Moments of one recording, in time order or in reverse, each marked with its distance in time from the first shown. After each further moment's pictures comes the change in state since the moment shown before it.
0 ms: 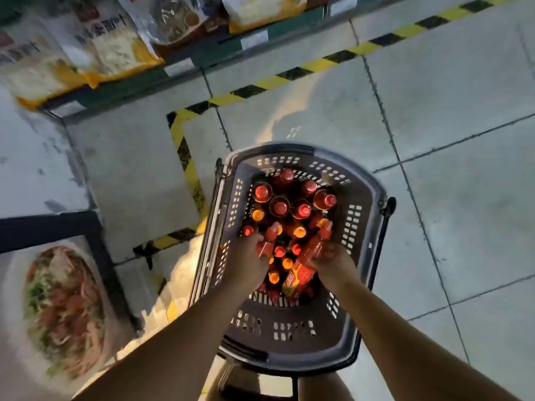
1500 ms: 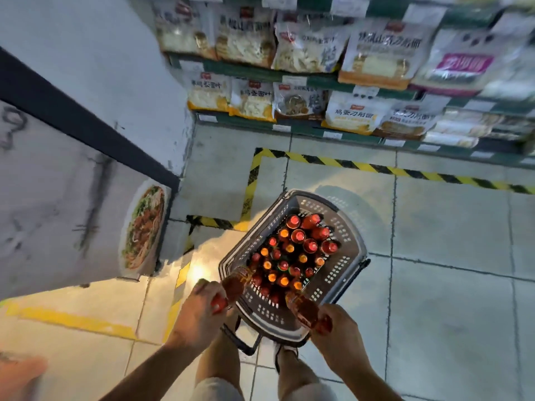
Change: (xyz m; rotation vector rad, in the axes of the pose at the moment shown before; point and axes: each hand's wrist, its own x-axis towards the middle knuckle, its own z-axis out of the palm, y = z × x) left_hand -0.331 -0.016 -0.065 -0.196 0.420 -0.084; right_hand -0.252 0.003 -0.109 -0.633 -0.037 -0.566
